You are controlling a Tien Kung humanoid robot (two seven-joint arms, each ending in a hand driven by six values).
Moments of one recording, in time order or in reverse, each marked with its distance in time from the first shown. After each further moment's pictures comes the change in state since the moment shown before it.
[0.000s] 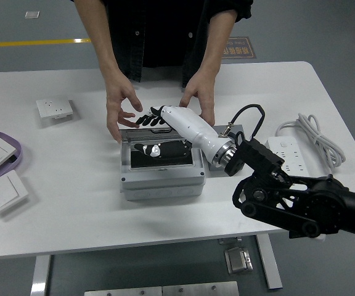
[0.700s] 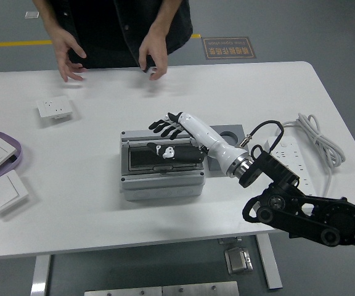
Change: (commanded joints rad) left arm 0.005 0.001 -0.019 0.004 0.016 0.002 -0.003; right arm -0.131 -0.074 0.128 0.074 0.200 -0.032 0.084
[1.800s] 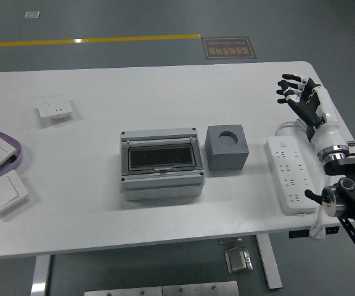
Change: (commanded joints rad) left arm 0.017 0.051 -0.055 -0.027 0.025 -0.005 0.005; right arm -0.452 0.031 0.735 -0.135 0.413 0.089 0.256
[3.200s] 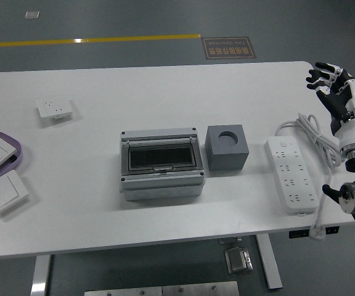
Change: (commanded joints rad) left arm -0.007 -0.019 -0.004 0.009 0.003 -0.002 -0.001; right arm -0.033 -0.013 0.109 0.001 0.026 0.026 0.056
